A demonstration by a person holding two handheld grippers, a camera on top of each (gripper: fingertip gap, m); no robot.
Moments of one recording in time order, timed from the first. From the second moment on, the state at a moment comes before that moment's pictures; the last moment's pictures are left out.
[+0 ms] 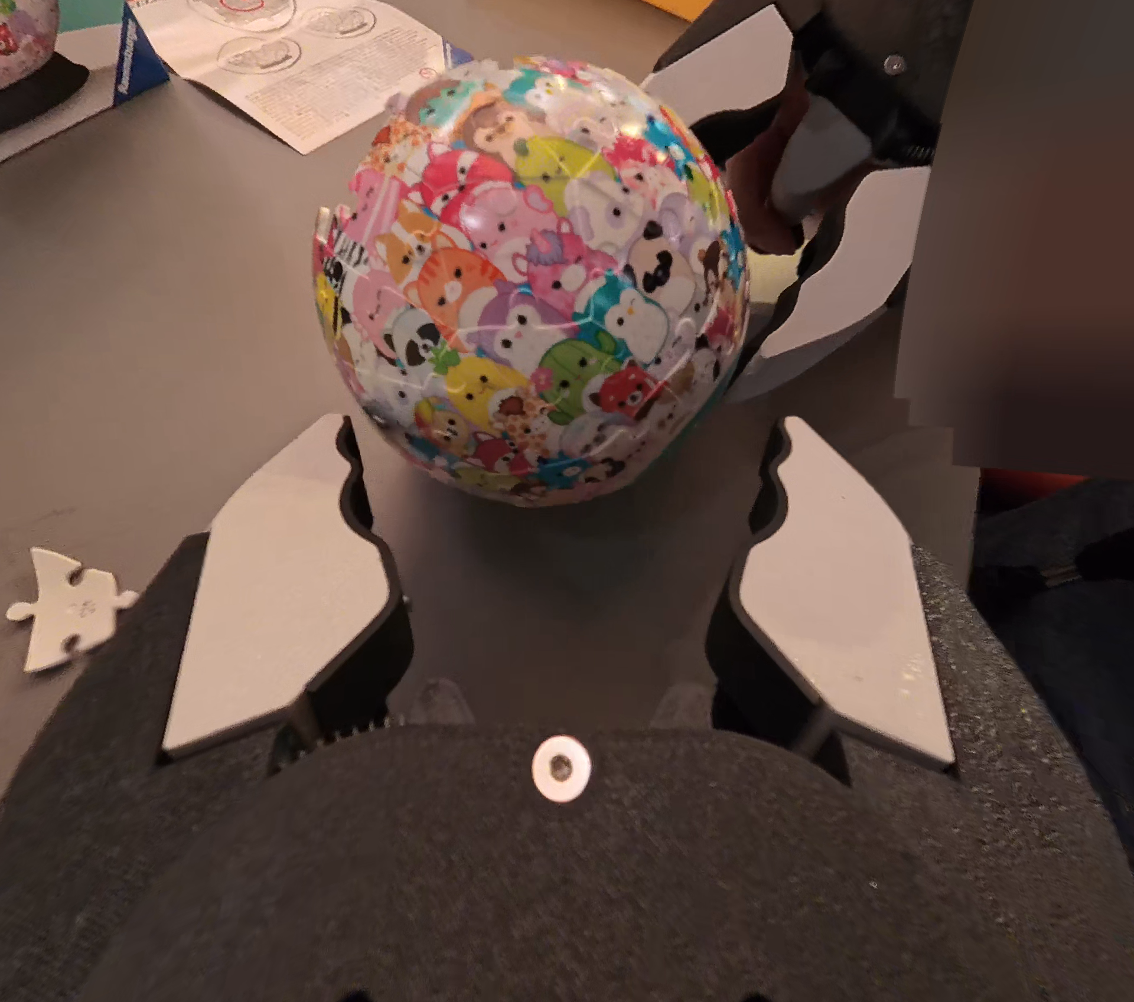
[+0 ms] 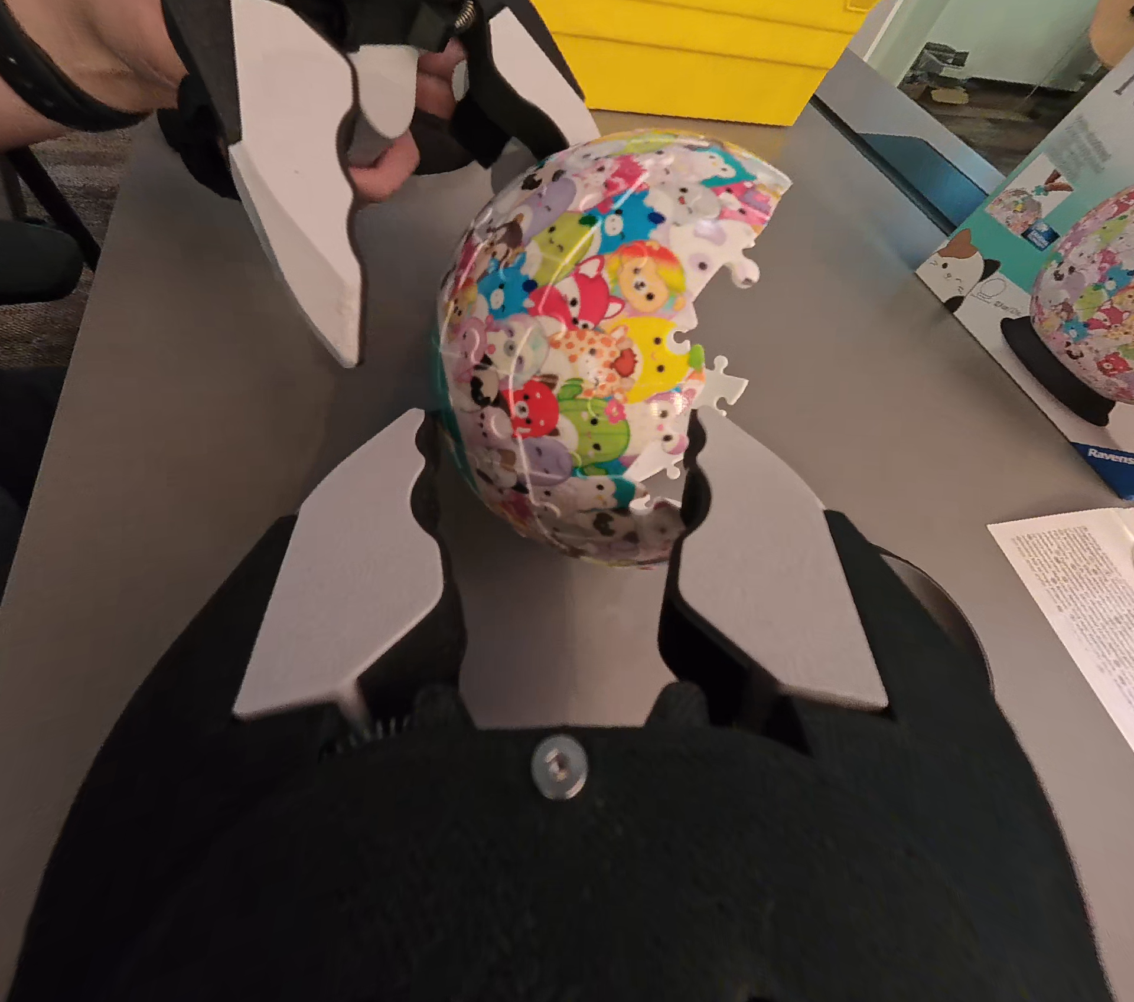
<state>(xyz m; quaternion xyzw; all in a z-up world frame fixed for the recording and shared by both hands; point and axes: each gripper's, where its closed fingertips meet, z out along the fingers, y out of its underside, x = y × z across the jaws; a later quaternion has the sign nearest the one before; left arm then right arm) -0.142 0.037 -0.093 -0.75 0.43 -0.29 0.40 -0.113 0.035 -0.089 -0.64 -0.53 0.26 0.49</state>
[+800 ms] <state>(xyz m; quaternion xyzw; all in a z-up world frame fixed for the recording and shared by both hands) -0.131 0.063 -0.128 -0.71 0.53 -0.19 0.43 -0.108 0.041 -0.092 -0.66 -0.50 0.29 0.47</state>
